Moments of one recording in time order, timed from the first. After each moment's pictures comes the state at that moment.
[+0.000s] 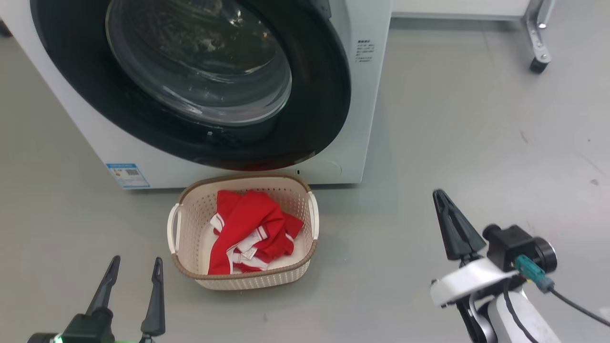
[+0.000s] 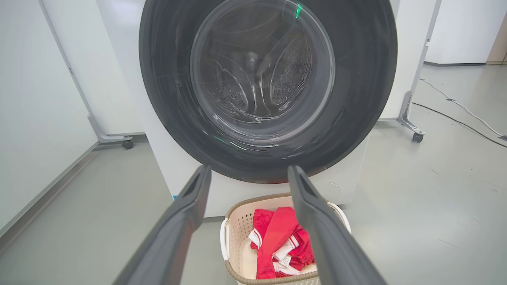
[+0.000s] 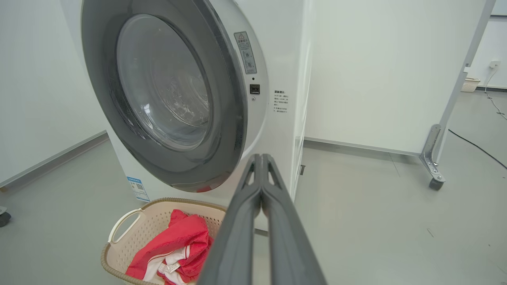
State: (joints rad) left arm 0.17 0.17 -0.15 -0.01 -0.28 0.10 -0.23; right arm -0.07 -0.08 0.24 0.20 0.23 0.05 -0.25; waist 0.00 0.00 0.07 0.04
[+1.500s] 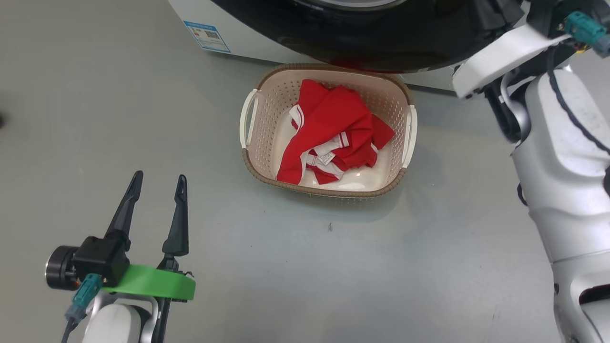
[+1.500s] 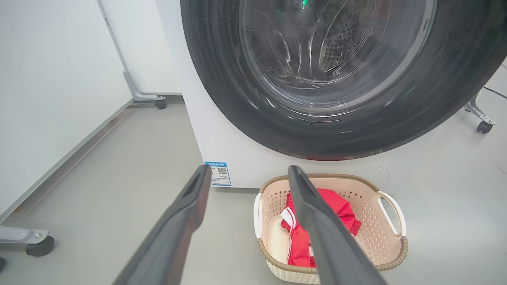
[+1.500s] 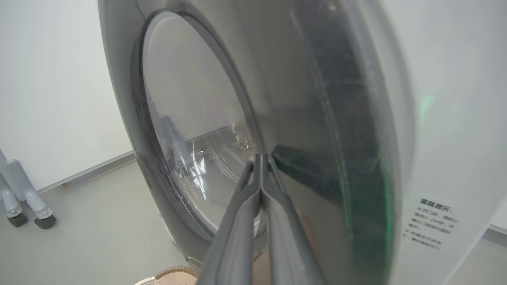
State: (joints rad) left arm -0.12 0.09 -0.18 0.07 -0.29 0.02 -0.25; right arm -0.87 -0.13 0.25 0.53 0.21 0.12 -0.17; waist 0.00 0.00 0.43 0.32
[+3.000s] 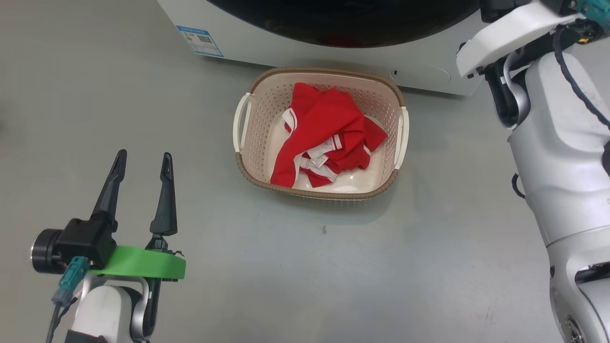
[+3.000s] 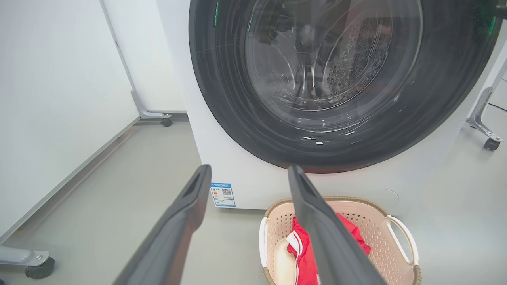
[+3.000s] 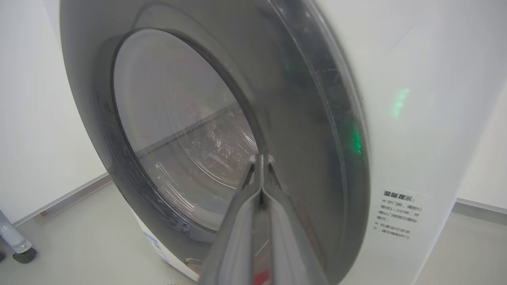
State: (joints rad) left arm -0.19 0.05 -0.11 0.09 -0.25 -0.02 -0.25; right arm -0.99 -0.11 0.23 0.73 0.26 0.11 -0.25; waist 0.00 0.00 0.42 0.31
